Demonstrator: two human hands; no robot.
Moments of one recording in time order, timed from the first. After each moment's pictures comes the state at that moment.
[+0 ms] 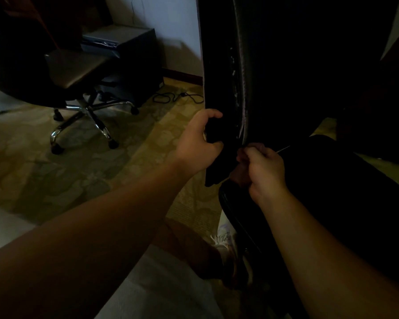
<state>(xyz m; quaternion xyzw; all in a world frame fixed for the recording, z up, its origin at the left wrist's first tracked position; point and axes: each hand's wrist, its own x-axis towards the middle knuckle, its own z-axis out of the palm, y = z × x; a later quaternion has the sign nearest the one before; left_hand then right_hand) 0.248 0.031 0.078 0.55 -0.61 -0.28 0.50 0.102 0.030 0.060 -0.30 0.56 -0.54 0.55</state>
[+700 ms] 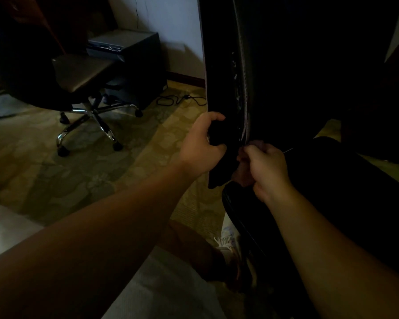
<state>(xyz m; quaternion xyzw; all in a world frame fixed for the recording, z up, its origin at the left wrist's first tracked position) 0.246 0.030 0.075 0.56 -0.60 -0.28 0.50 0.100 0.026 0.071 -0.37 0.57 -0.51 0.54</state>
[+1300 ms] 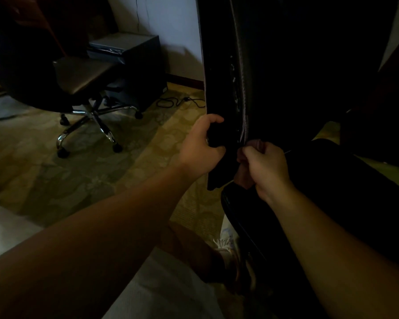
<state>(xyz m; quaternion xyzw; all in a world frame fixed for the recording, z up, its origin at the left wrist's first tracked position) 0.245 0.033 0.080 0.57 -0.59 -0.28 0.50 0.095 0.023 0.072 -0.44 0.59 -0.48 0.48</state>
